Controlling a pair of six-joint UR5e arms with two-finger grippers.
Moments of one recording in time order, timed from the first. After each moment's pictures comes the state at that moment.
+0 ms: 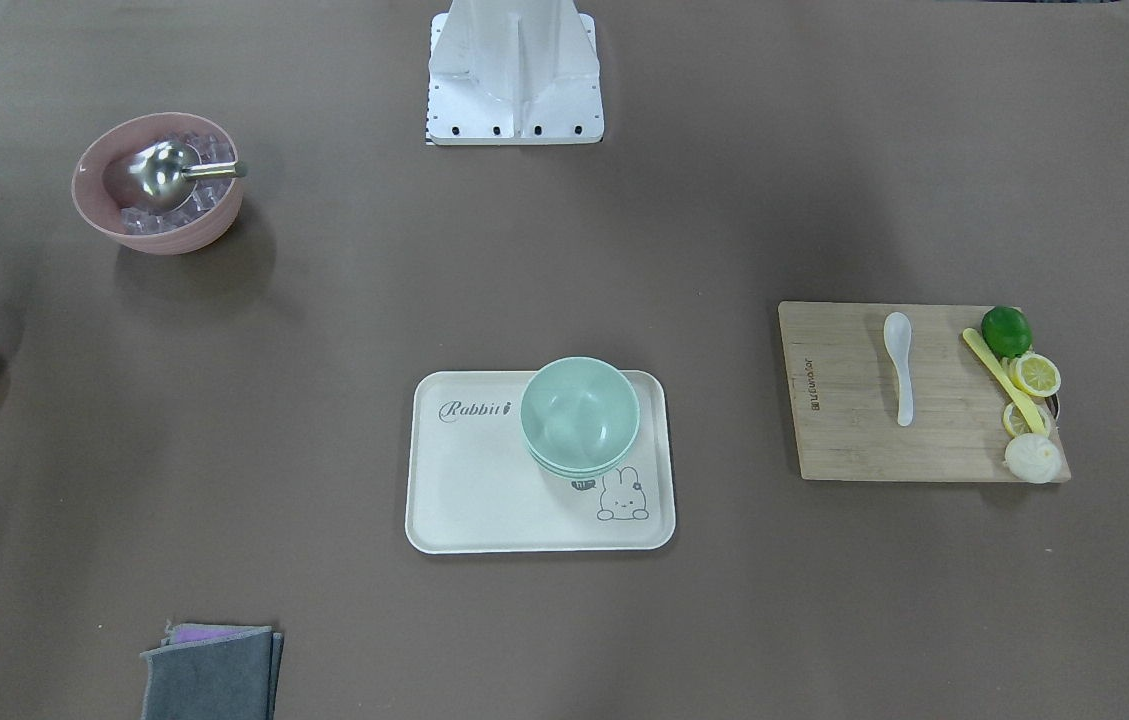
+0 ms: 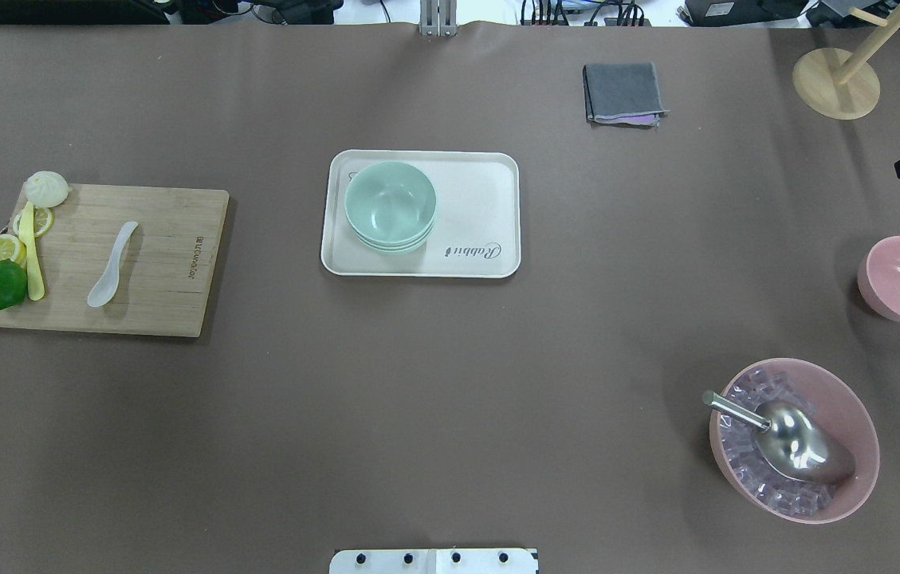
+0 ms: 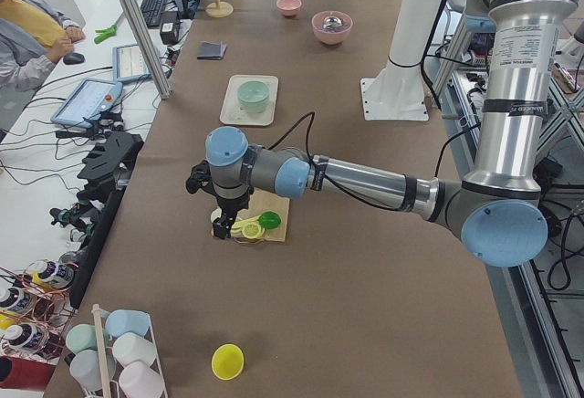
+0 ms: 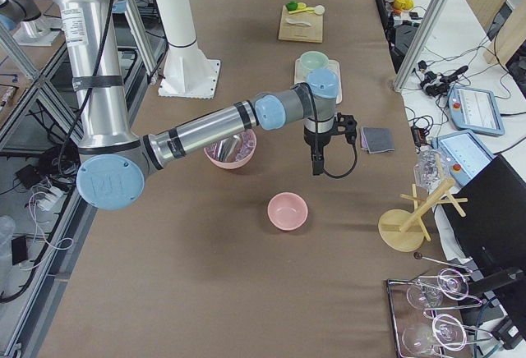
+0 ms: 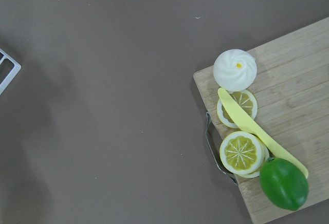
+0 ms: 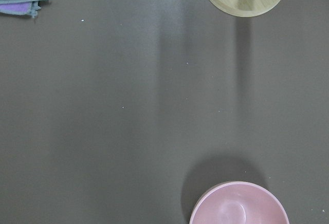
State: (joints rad) left arm -1.46 -1.62 -1.71 -1.65 -2.42 0.00; right arm 1.29 -1.44 1.86 -1.62 2.23 0.41
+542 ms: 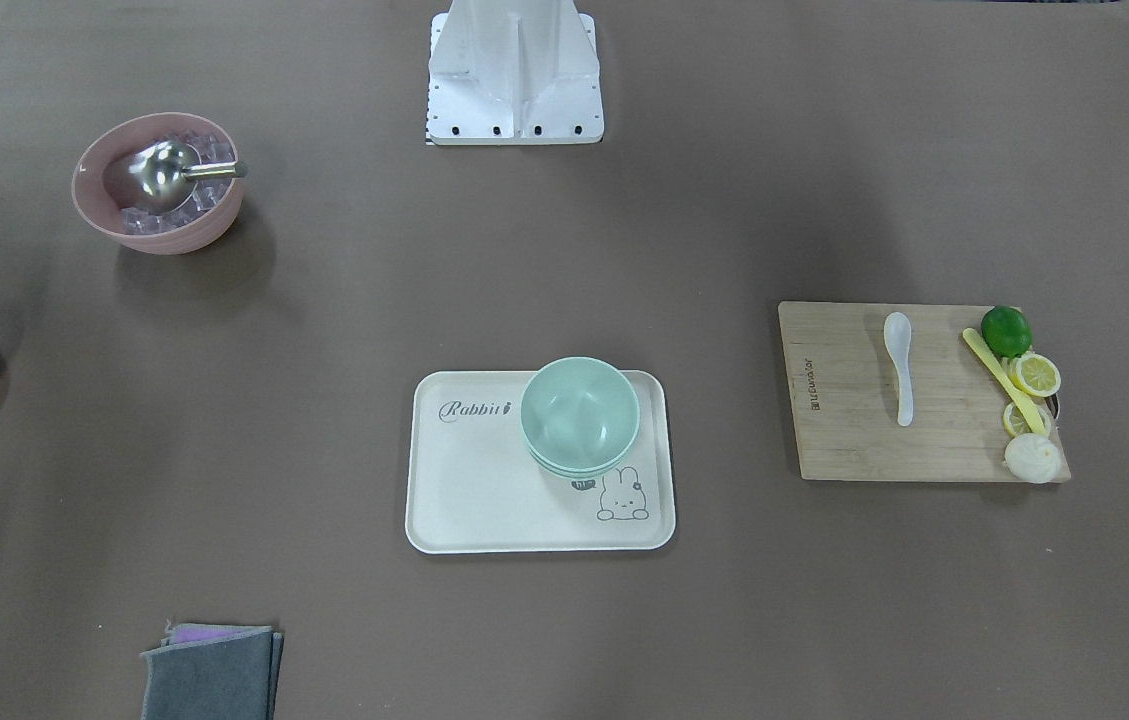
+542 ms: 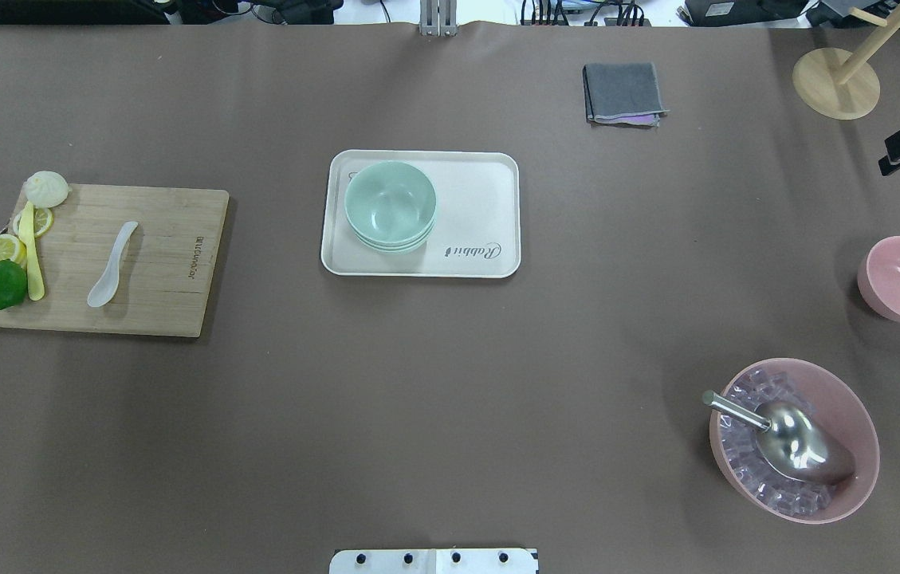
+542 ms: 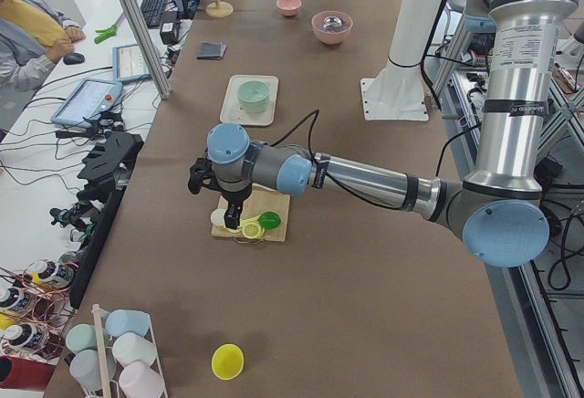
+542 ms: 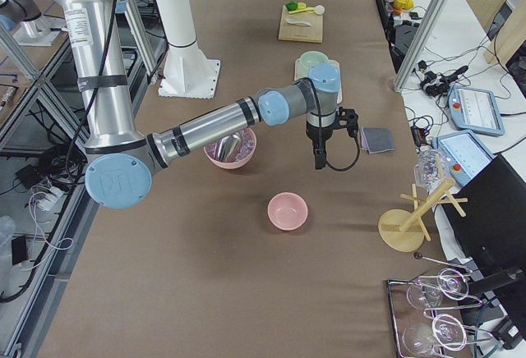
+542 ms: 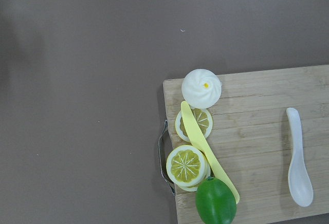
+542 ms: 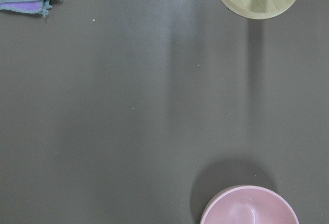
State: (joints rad) left arm -1.46 -1.63 -1.73 -1.66 -2.46 -0.18; right arm 1.28 -1.43 1.86 -1.62 2.23 0.41
